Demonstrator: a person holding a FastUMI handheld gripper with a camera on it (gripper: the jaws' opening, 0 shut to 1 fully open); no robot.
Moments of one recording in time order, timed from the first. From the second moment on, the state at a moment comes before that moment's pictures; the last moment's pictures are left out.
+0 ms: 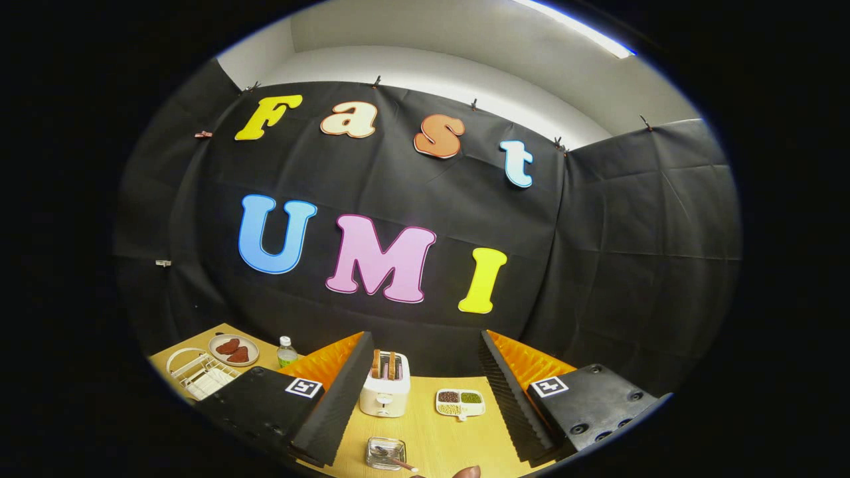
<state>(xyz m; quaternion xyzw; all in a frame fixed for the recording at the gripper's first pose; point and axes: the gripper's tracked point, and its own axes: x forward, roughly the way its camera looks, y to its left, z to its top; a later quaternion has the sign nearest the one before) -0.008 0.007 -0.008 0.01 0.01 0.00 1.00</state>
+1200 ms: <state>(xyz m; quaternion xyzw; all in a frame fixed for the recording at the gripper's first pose) 0.014 0.110 -0.060 0.01 0.12 0.10 0.99</state>
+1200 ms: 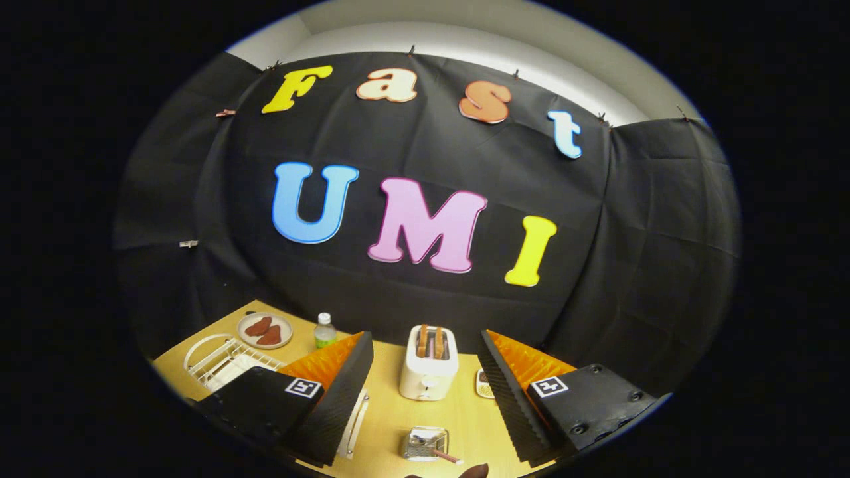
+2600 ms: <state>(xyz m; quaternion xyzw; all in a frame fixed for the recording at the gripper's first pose) 0.033 0.232 -0.264 -0.04 0.39 0.05 0.92</state>
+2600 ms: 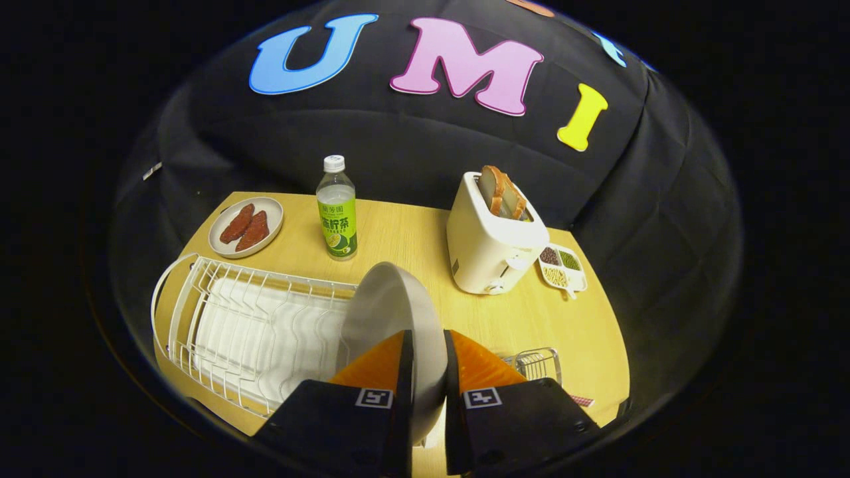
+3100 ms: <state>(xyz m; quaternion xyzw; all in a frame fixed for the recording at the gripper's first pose) 0.054 0.218 -0.201 -0.10 0.31 0.02 0.95</state>
